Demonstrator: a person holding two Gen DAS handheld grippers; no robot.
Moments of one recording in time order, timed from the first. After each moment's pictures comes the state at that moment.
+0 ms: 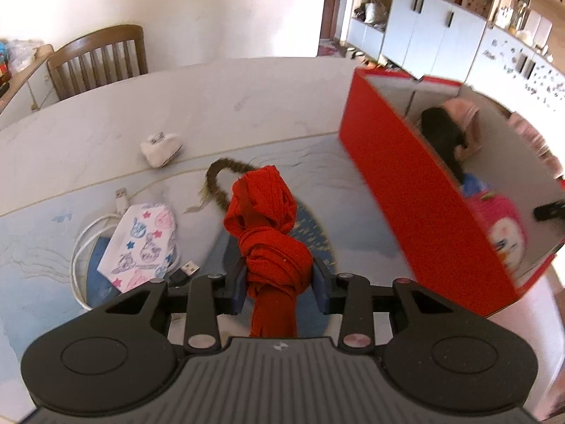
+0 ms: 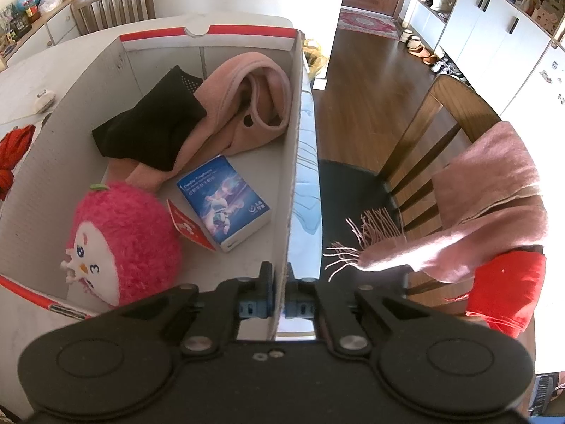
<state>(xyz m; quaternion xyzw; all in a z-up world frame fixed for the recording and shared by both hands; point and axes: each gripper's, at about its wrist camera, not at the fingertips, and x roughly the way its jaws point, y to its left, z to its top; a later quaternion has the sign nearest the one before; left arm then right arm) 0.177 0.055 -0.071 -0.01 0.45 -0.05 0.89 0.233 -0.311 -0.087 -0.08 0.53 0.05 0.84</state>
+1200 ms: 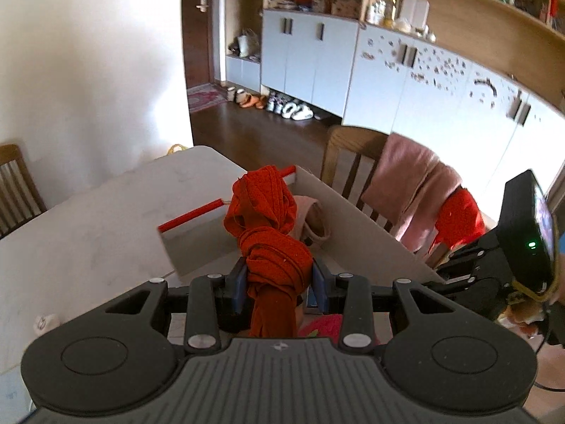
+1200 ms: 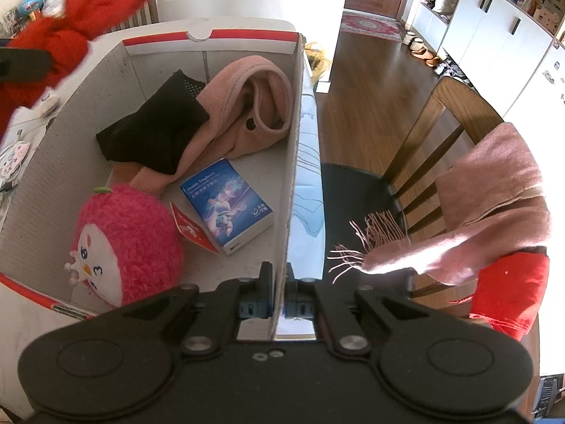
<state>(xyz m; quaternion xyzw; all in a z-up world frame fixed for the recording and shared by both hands) 0.244 -0.097 0.022 0.08 0.38 -0.24 0.89 0.233 -0.311 -0.086 -0.08 0.52 0.06 0.85</state>
